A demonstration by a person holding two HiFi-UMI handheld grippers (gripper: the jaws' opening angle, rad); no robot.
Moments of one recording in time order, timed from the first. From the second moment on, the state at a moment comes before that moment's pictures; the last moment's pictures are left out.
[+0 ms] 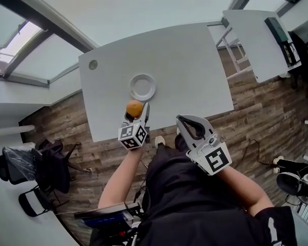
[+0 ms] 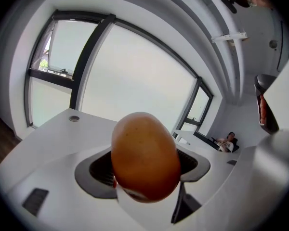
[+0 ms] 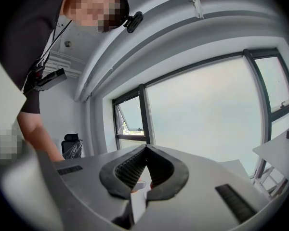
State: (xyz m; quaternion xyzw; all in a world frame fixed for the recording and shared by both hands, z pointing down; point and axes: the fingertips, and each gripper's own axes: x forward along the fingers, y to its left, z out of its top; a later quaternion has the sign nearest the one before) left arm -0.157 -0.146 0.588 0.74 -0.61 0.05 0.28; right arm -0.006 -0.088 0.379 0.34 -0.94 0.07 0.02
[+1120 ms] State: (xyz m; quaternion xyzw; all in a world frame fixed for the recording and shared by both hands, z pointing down) left arm -0.183 -0.200 0.709 0.72 -0.57 0.11 0.38; right arm 0.000 -0.126 0.392 0.38 -0.92 0.11 0.04
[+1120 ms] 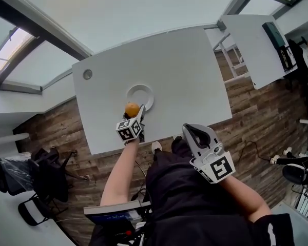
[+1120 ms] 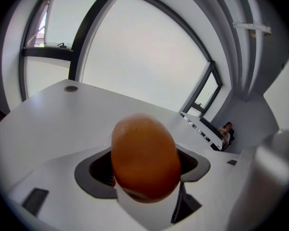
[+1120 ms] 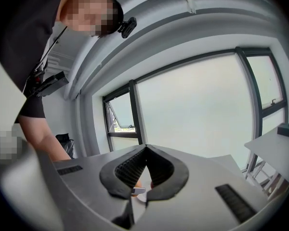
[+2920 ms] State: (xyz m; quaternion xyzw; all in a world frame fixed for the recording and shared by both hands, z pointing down) left arm -0.178 -0.236 0.744 0.71 -0.55 0.16 0.40; right arm -0.003 -0.130 0.412 0.39 -0.91 0.10 0.10
